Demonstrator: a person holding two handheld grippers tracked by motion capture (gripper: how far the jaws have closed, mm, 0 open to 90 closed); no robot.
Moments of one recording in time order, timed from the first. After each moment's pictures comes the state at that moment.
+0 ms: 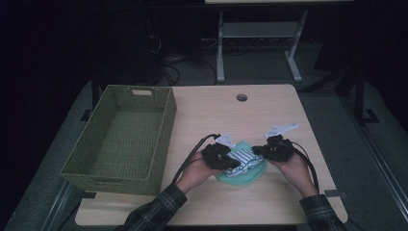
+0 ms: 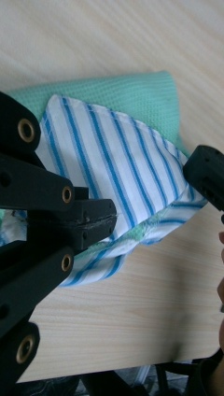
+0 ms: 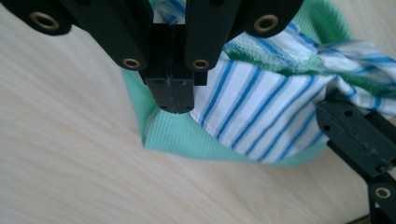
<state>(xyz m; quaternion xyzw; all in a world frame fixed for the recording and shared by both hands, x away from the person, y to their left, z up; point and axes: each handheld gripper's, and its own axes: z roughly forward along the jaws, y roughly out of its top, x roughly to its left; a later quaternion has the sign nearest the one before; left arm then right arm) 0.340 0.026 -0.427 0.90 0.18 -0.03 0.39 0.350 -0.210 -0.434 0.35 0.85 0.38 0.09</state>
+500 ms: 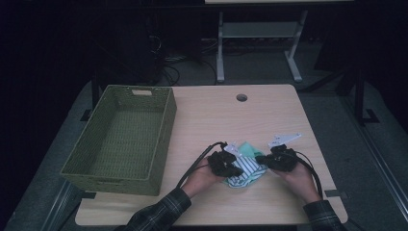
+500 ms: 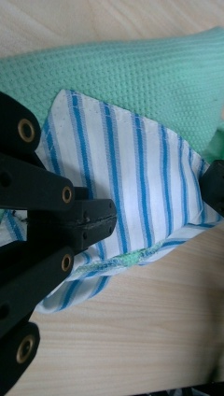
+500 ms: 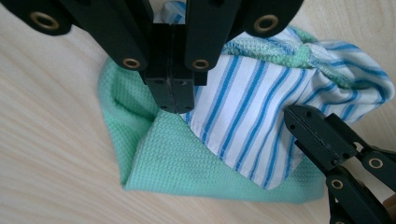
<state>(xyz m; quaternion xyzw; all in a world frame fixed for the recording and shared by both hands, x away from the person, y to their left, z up) 0.334 0.011 -0.452 0.92 0.16 -0.04 0.35 0.332 -0.220 -0.451 0.36 0.86 0.37 0.07</state>
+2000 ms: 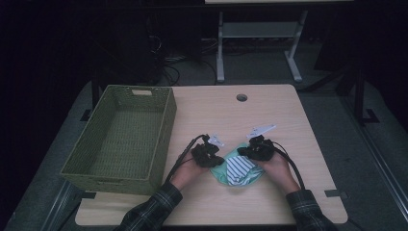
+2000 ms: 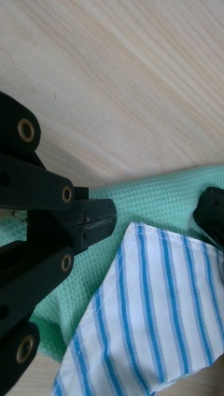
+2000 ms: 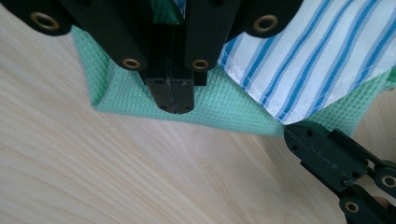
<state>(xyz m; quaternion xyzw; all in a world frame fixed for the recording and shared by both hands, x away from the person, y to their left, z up) 0.360 0.057 -0.452 0.92 0.22 0.03 0.32 0.376 -0.168 -0.465 0.33 0.86 0.37 0.07</state>
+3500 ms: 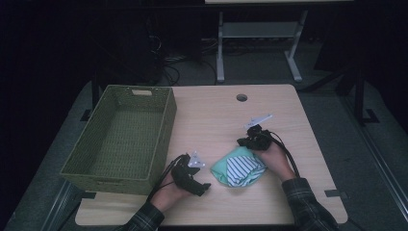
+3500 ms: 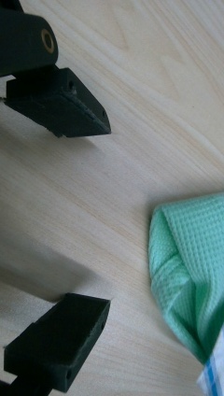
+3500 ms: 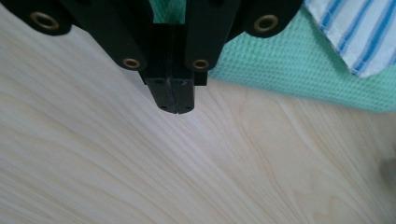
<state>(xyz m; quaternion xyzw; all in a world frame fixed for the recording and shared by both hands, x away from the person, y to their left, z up) 0.299 0.113 -0.467 0.91 0.26 0.09 0.32 0.410 -0.167 -0.460 0.35 0.87 0.35 0.09</state>
